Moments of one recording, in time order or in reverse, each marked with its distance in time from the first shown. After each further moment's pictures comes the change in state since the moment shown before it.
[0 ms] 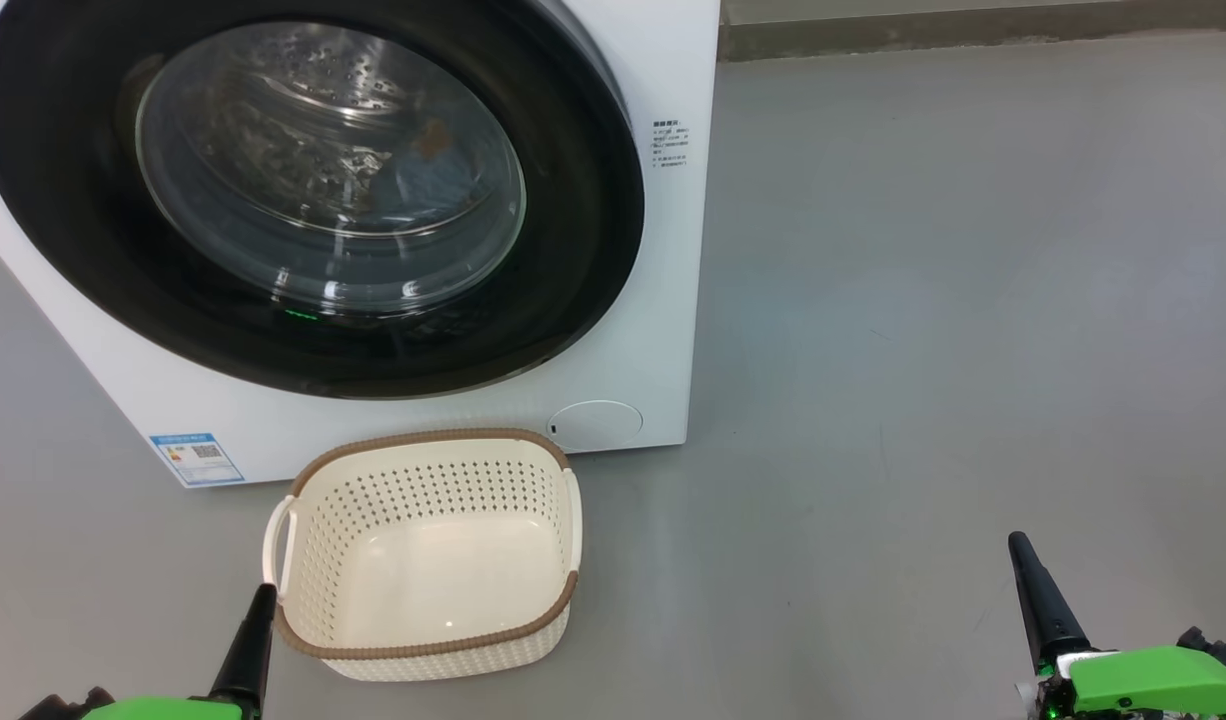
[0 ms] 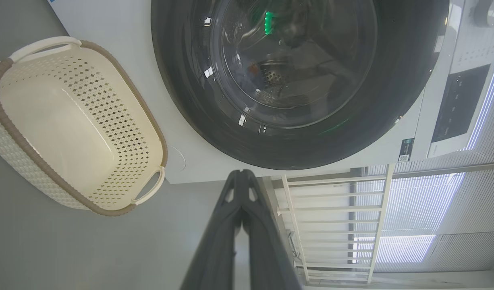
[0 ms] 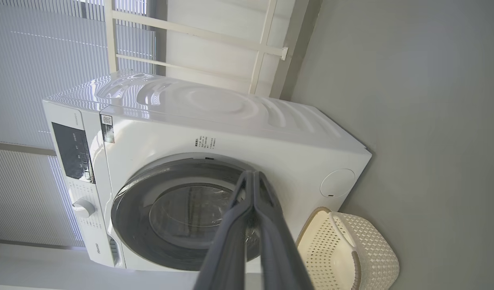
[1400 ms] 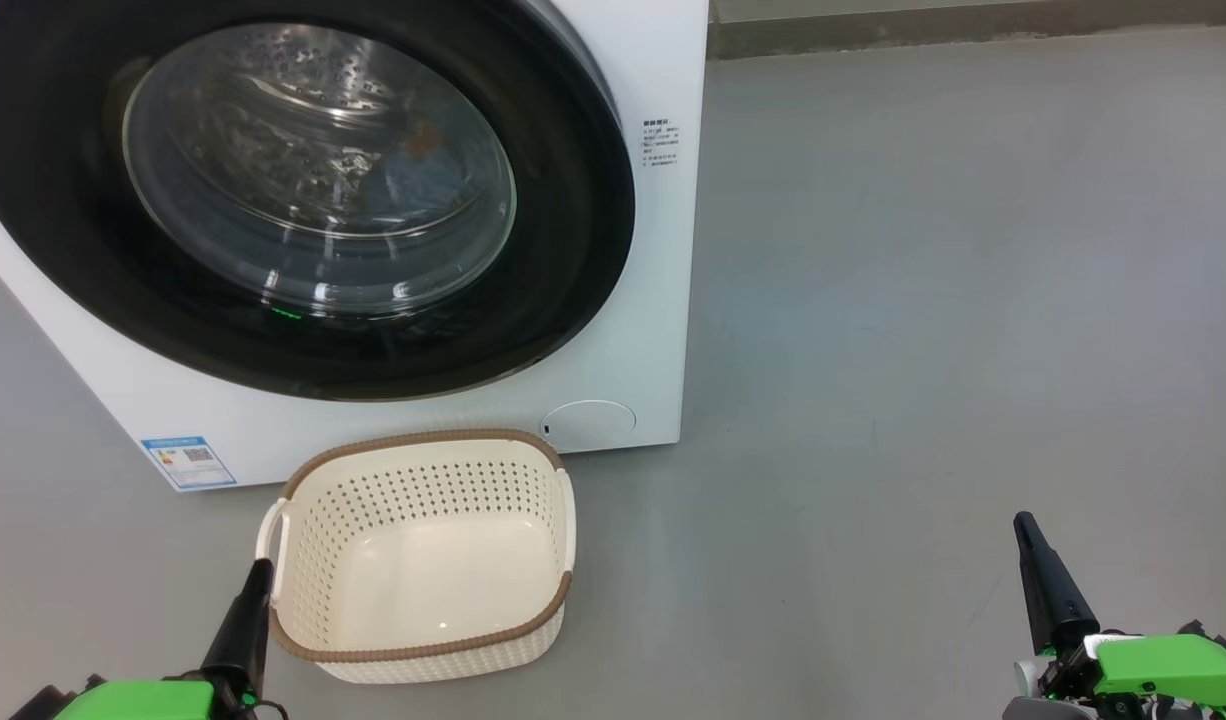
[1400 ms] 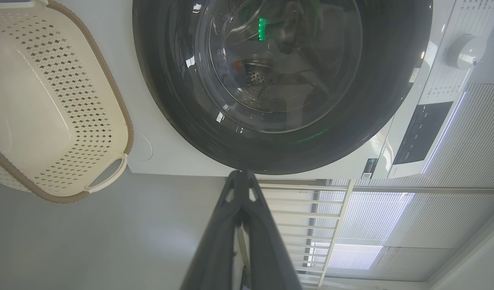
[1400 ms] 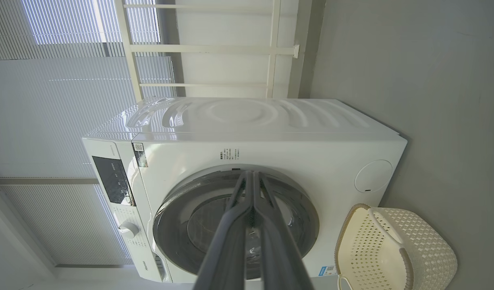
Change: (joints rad) left arm -0.038 -0.019 0.041 0.009 -0.175 0.000 0.055; right arm -0.025 -0.001 -0.013 -0.001 0.207 0.000 0.049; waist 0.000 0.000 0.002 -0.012
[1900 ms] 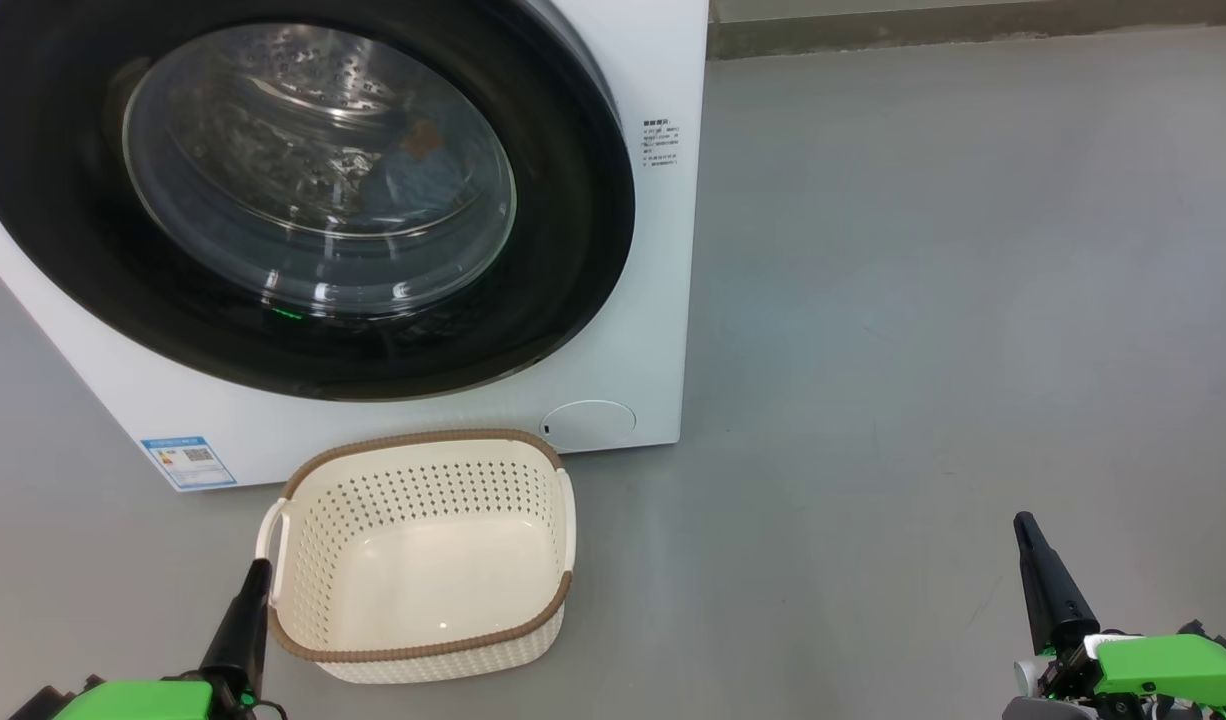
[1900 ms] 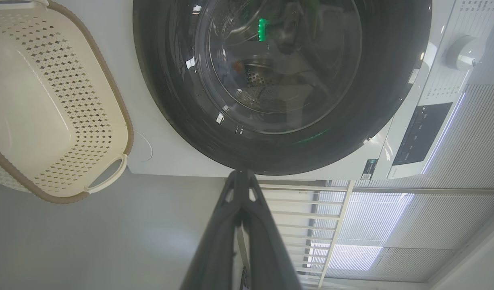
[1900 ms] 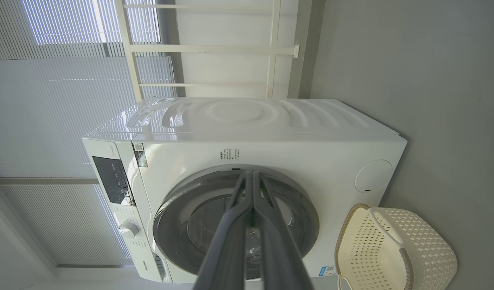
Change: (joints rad) left arm 0.000 -0.001 0.003 0.000 0.000 0.000 0.000; right arm 0.000 0.000 0.000 0.000 0.000 0.000 0.000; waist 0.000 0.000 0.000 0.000
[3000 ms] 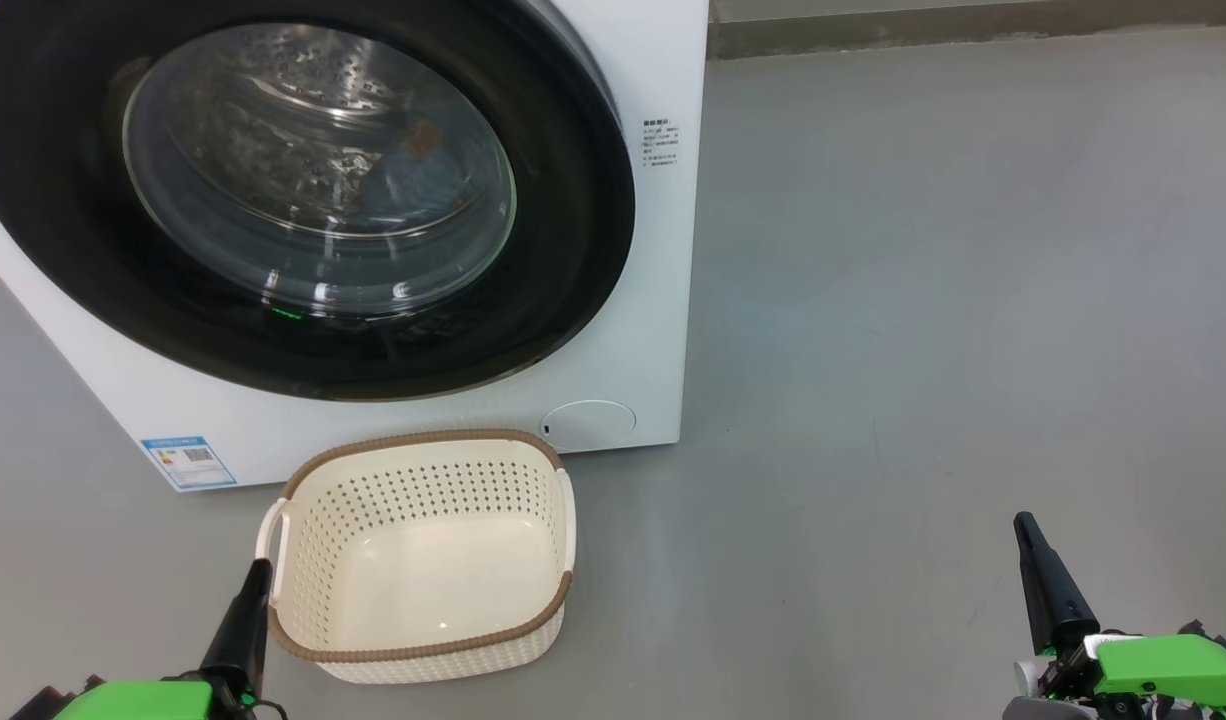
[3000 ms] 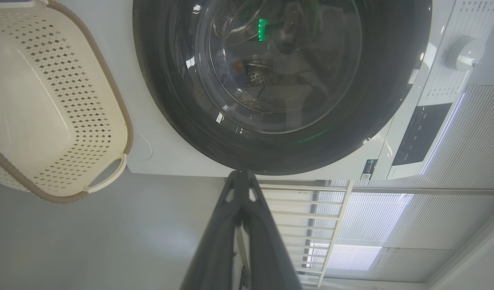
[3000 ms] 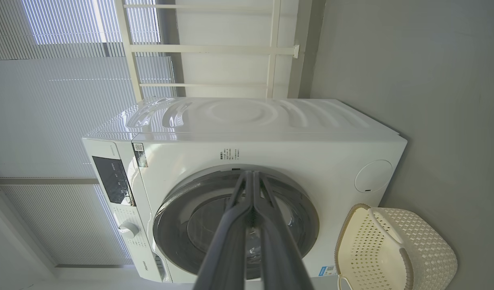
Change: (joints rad) left arm 0.000 -0.003 0.003 0.000 0.000 0.000 0.003; right arm 0.000 0.000 0.000 0.000 0.000 0.000 0.000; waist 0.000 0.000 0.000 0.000
